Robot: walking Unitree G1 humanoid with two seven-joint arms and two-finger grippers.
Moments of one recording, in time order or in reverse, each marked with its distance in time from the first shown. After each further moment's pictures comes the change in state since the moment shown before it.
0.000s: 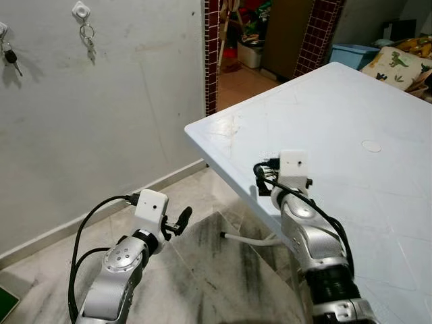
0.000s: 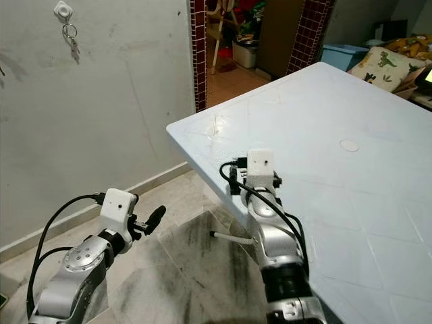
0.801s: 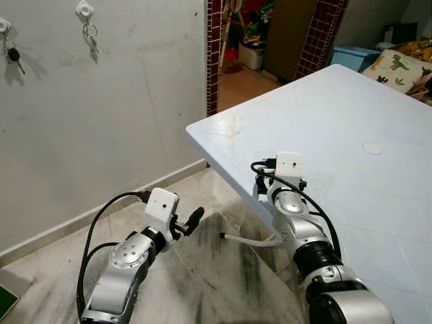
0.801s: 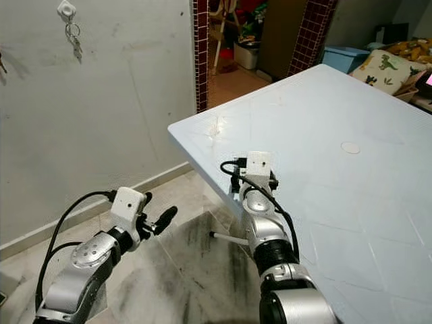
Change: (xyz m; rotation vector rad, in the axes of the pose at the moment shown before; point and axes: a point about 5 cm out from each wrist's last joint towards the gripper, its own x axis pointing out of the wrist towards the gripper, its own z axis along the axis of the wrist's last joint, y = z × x) left arm 0.006 -0.004 0.000 0.001 -0.004 -0.057; right arm 0.027 -0.008 -0.022 0.052 0.037 -0.097
